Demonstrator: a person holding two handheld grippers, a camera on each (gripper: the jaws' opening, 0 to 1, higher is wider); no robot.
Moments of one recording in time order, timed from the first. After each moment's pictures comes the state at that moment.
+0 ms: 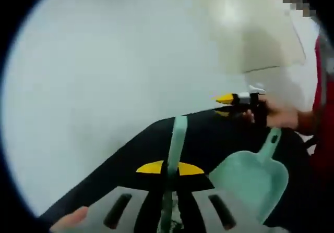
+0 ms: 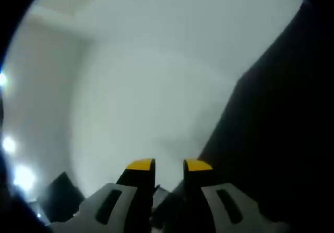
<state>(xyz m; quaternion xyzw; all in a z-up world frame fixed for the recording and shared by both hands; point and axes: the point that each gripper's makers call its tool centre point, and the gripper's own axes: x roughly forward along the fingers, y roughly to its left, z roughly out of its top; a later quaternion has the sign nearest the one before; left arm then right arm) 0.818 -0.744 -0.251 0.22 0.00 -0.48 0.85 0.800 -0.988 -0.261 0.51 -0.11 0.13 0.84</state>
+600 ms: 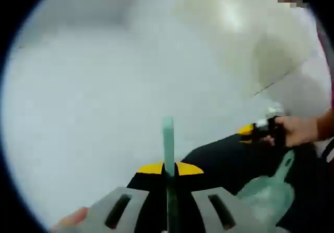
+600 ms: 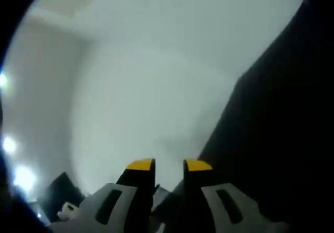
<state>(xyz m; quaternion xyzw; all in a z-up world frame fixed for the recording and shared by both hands) 0.838 -0.679 -0.155 0.25 -0.17 -0.33 0.90 0.803 -0.988 -0.262 0.51 -0.10 0.13 0.84</state>
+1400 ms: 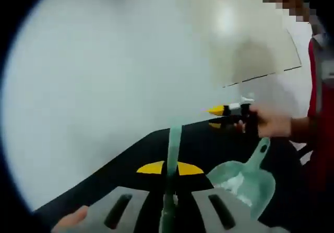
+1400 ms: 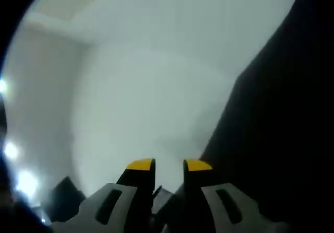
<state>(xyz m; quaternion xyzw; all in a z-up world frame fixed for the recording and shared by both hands) 0.795 -0.744 -0.237 0.15 -0.03 -0.52 0.84 0.802 -0.991 -0.261 0.53 -0.11 0.13 0.83</state>
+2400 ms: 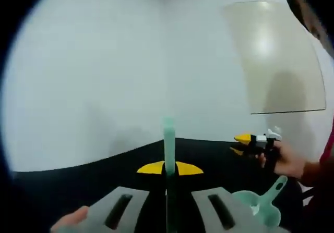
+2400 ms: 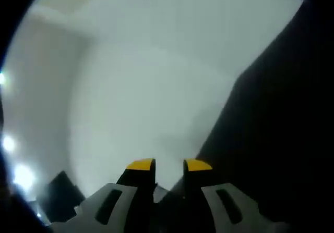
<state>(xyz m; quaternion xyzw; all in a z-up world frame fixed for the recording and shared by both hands) 0.865 -0.735 -0.218 0.03 0.01 -0.44 0.90 0.804 -0.986 -0.264 0.51 -0.10 0.13 0.85</state>
